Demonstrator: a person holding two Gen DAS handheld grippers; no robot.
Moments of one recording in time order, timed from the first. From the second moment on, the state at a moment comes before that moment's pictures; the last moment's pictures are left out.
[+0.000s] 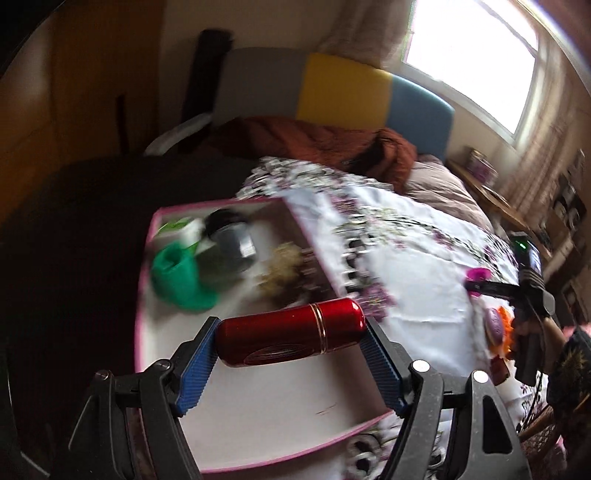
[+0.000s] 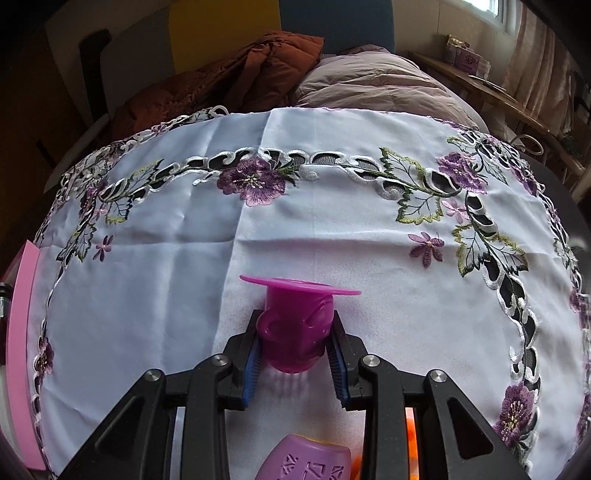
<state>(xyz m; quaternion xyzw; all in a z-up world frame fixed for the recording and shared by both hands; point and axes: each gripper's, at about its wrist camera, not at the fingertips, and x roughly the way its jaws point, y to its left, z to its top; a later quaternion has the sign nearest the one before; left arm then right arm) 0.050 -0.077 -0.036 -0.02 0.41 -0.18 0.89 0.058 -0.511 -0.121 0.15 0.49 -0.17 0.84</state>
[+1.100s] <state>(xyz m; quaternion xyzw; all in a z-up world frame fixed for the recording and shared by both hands) 0.087 -0.014 -0.075 0.00 0.44 -0.08 0.90 0.060 -0.512 -0.121 0.14 0.50 -0.17 0.84</state>
